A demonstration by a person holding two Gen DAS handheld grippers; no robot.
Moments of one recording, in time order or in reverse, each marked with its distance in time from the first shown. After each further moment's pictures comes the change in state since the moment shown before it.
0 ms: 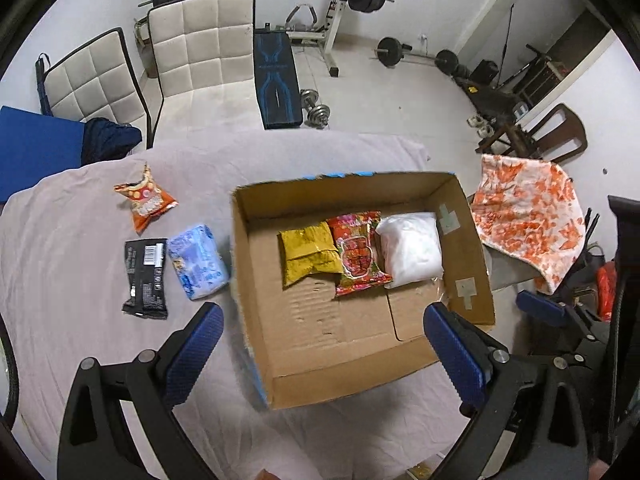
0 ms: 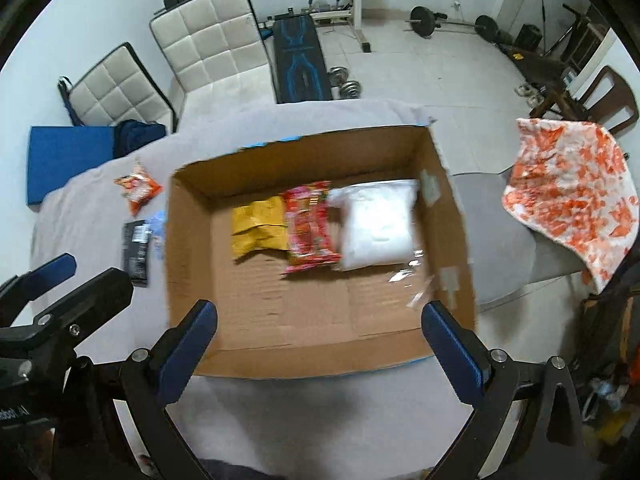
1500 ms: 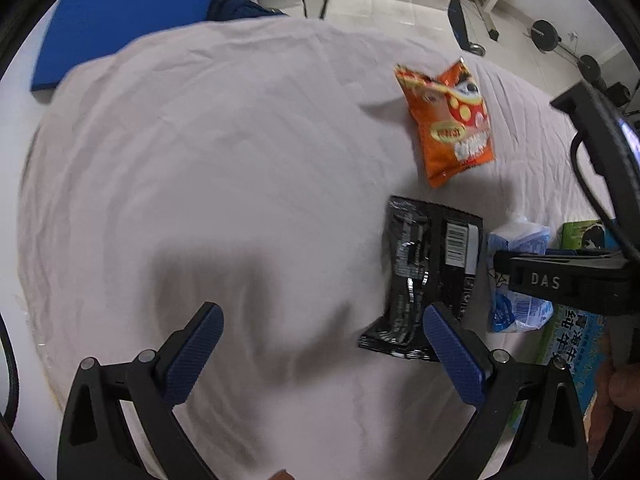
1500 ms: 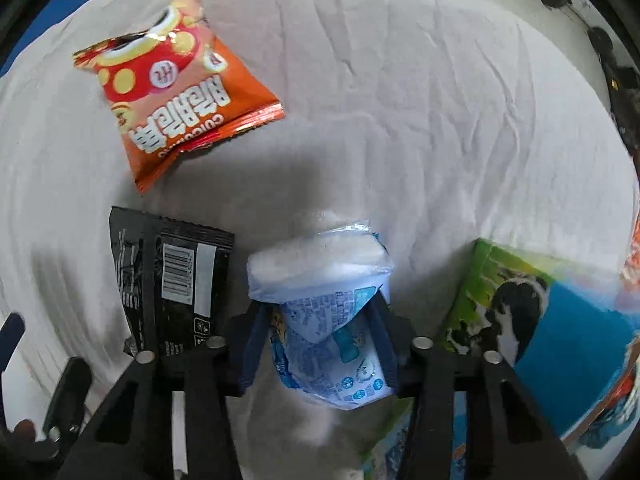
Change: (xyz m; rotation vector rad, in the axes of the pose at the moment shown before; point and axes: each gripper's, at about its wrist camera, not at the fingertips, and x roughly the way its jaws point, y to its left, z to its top) left arm 0.135 0.314 -0.014 -0.290 0.249 0.286; right arm 0.318 0.311 0.087 -0.310 0.499 -0.107
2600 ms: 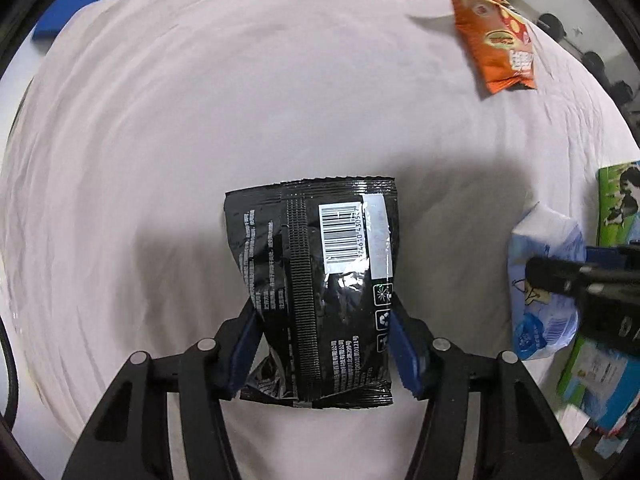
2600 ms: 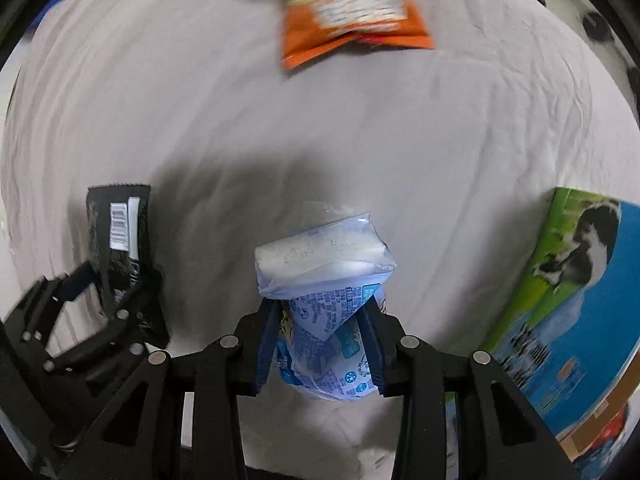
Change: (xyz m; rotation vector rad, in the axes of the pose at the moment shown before) left arm 0.064 0.047 -0.049 -0.018 0.043 -0.016; right arm -0.002 0.073 -0.049 -0.159 -0.022 0.065
